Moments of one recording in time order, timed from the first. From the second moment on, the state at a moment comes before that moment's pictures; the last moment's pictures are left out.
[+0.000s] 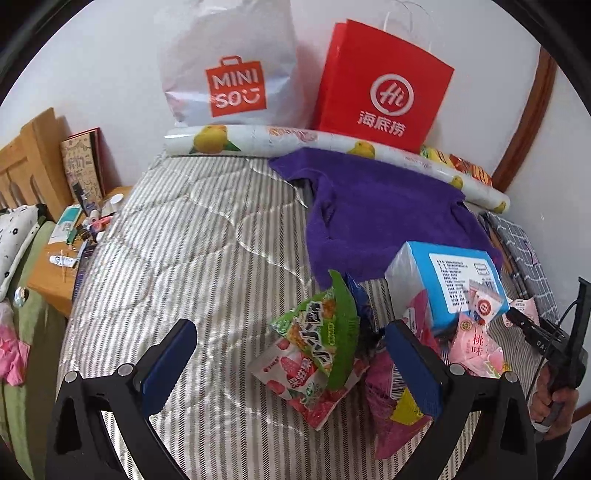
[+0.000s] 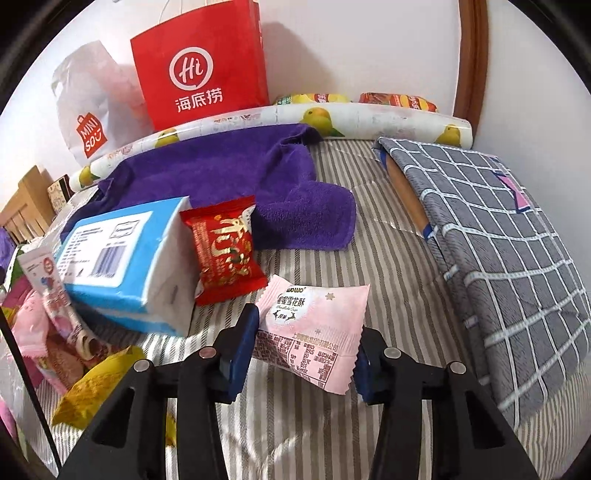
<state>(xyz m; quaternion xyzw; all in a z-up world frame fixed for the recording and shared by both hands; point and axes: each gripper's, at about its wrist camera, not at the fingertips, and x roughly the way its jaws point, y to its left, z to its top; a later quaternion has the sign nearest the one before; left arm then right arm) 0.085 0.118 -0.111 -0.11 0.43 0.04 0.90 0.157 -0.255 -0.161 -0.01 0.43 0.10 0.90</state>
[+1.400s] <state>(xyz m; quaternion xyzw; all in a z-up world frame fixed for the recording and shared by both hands) 0.121 0.121 -0.150 -0.13 0.47 -0.03 0.87 0.118 -0.264 -0.155 0.00 0.44 0.08 0.89</state>
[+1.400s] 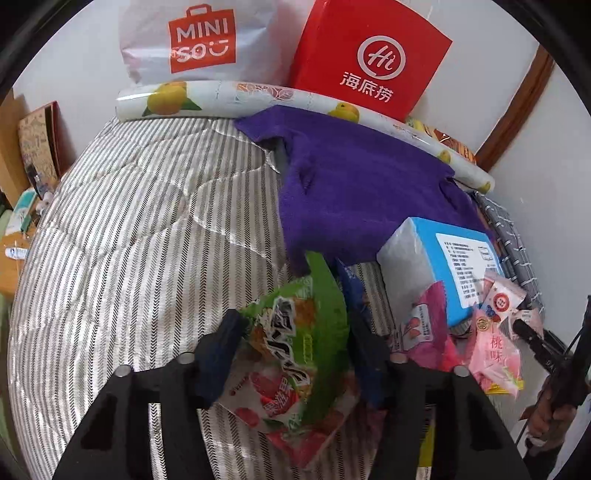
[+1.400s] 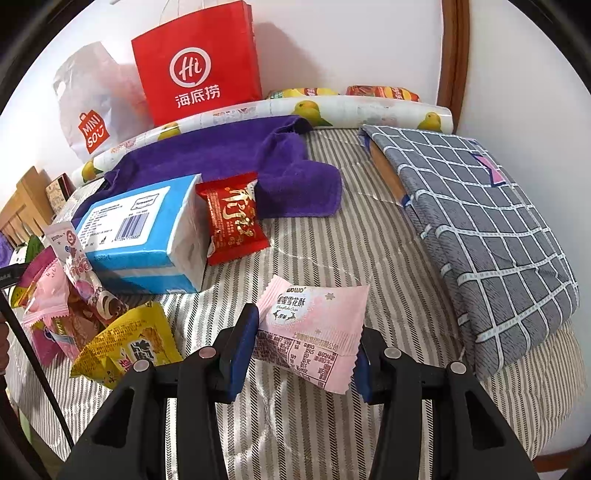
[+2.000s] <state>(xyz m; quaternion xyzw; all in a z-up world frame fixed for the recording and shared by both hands) 0.084 0.123 -0.073 -0.12 0.42 -0.02 0.90 0.100 -0.239 -0.097 0.01 0.41 0.14 0.90</state>
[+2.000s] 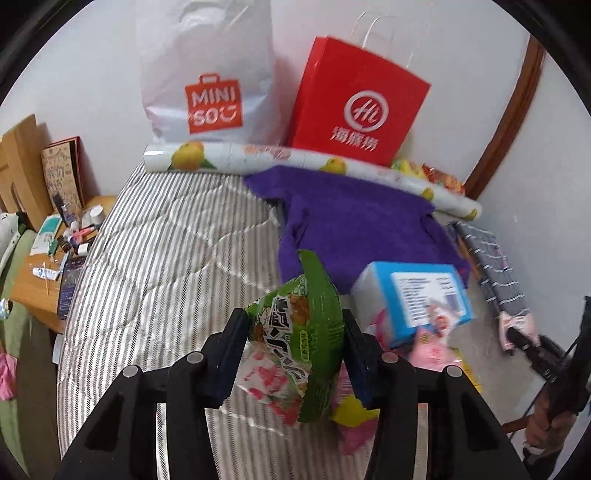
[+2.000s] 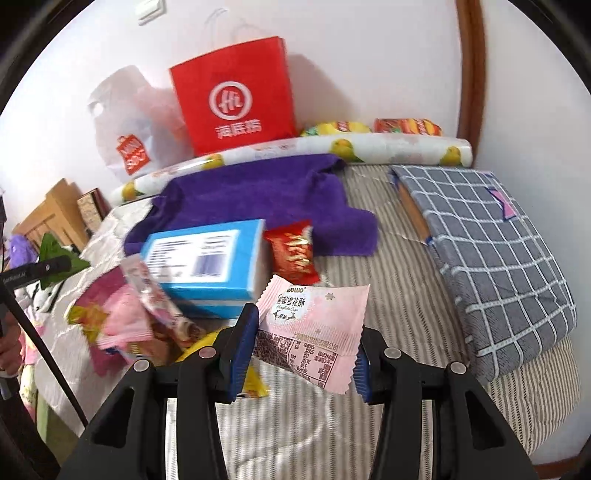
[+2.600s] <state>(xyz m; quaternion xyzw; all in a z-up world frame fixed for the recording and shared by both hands) 0.145 0.046 -0.023 -0.10 0.41 -0.10 0.90 0.137 -0.170 -0.034 -0.01 0.36 0.22 0.90</state>
